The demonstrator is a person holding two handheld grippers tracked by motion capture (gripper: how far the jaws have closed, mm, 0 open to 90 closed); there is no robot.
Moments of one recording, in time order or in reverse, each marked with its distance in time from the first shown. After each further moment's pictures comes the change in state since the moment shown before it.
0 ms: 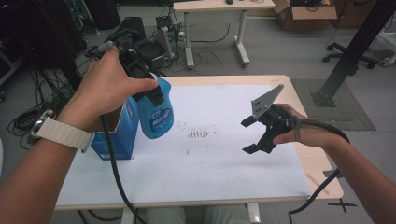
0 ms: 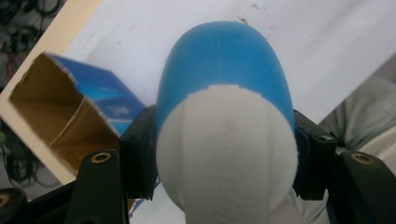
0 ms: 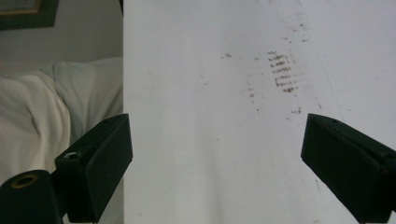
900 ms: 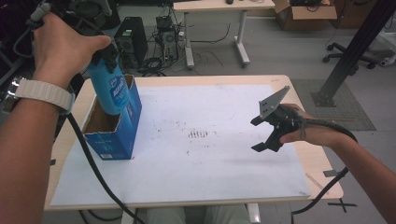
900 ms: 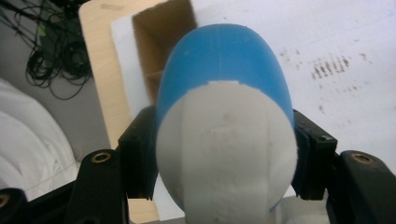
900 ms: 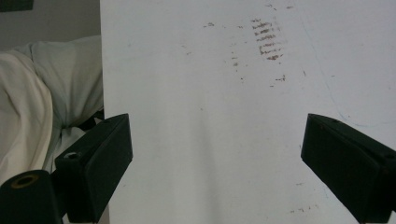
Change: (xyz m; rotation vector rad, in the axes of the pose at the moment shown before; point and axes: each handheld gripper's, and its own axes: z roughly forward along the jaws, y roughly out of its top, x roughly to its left) left arm 0.095 -0.022 -0.023 0.021 0.165 -0.475; right arm -0.011 -0.019 -0.004 0.057 -0.034 0.023
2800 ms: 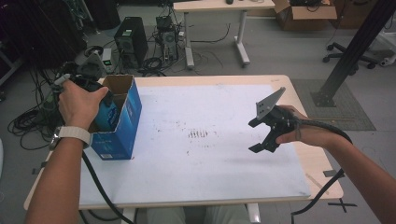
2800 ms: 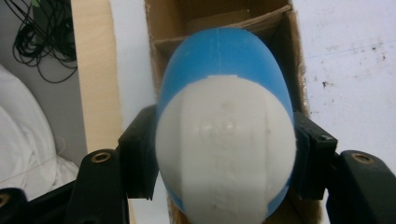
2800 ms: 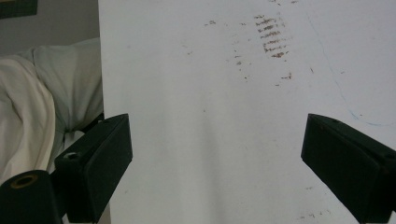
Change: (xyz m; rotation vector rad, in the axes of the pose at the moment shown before) left arm 0.035 -0.043 0.167 -0.008 0.011 -0.099; right arm -0.003 -0.001 0.011 0.004 0.016 0.033
